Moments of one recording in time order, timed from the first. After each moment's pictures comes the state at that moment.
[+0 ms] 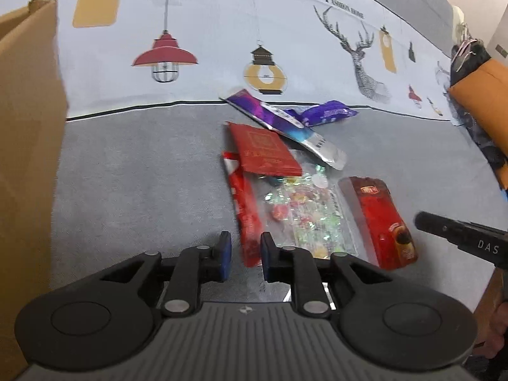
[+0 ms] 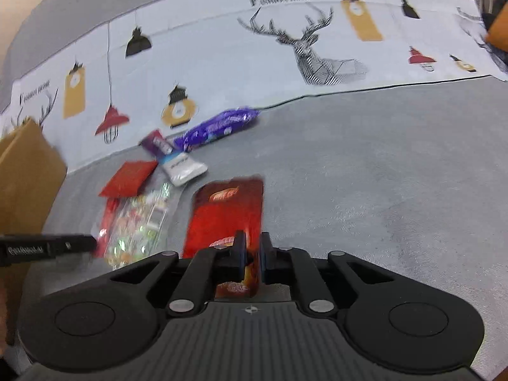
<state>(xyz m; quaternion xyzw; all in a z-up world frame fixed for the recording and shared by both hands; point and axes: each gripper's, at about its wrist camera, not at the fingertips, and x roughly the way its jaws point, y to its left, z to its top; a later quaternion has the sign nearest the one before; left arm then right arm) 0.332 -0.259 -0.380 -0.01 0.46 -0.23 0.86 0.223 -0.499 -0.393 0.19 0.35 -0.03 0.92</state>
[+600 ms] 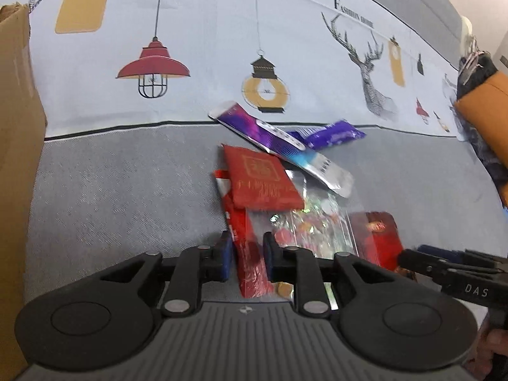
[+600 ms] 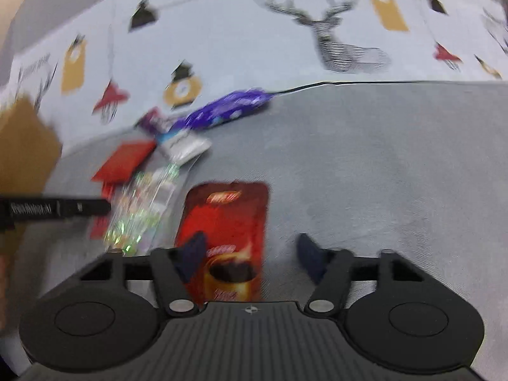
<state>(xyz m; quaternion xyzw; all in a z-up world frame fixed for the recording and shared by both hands) 0.365 -0.277 -0.383 -0.02 0.45 -0.21 0.87 0.250 -0.508 -0.410 0.17 0.39 -0.03 0.90</state>
